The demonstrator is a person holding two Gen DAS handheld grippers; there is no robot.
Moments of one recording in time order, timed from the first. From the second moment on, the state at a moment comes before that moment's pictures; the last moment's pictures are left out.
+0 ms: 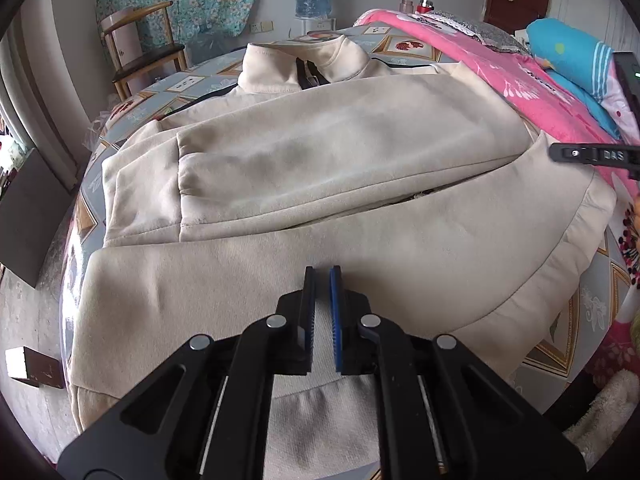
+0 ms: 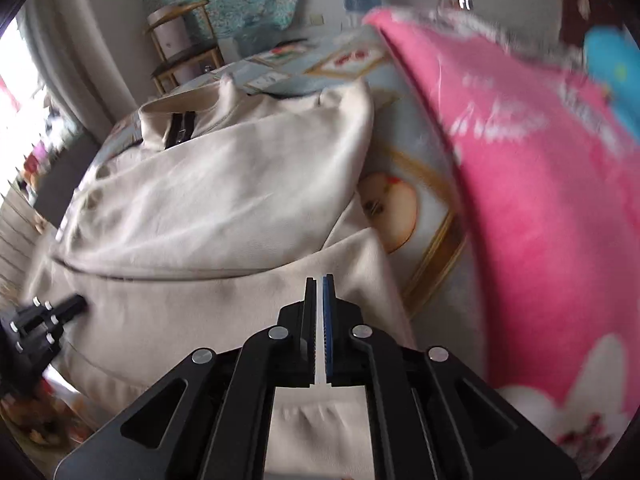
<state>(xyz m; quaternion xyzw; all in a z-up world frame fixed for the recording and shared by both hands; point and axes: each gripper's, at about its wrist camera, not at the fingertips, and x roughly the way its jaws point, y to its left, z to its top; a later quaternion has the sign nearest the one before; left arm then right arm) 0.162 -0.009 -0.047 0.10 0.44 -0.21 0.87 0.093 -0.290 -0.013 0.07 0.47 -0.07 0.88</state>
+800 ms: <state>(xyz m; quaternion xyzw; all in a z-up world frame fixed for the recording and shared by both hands) 0.192 0.026 -0.052 -0.04 0.51 -0.29 0.81 0.080 -0.146 -0.036 0.00 0.53 0.13 0.84</state>
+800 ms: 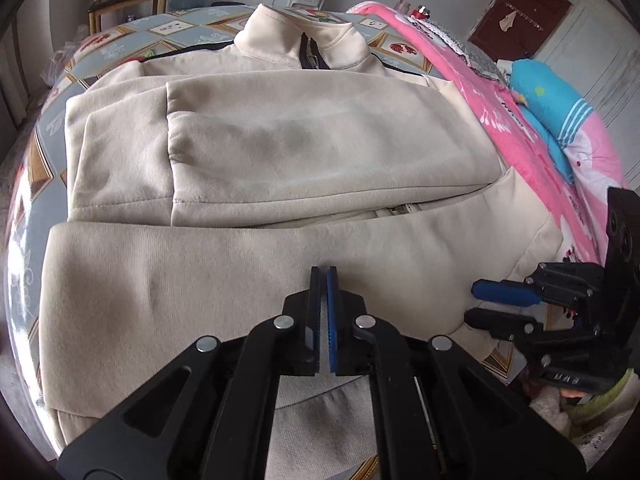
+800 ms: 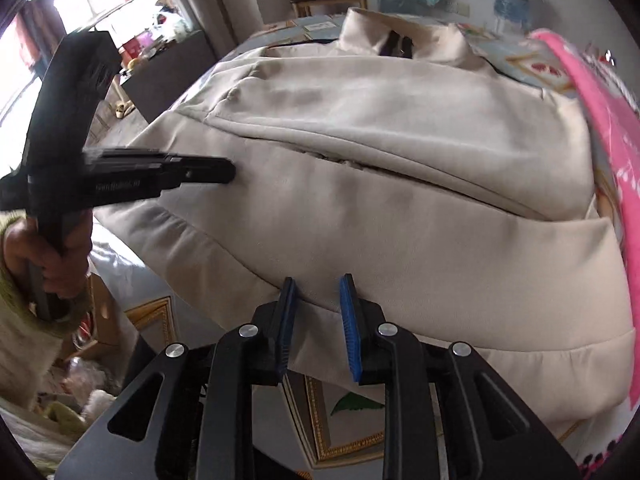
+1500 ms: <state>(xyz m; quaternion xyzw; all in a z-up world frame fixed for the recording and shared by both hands) 0.131 0.093 -0.046 -0.03 0.52 -0.22 0.82 0.072 -0.062 -0.040 -0.03 0.52 0.24 0.82</state>
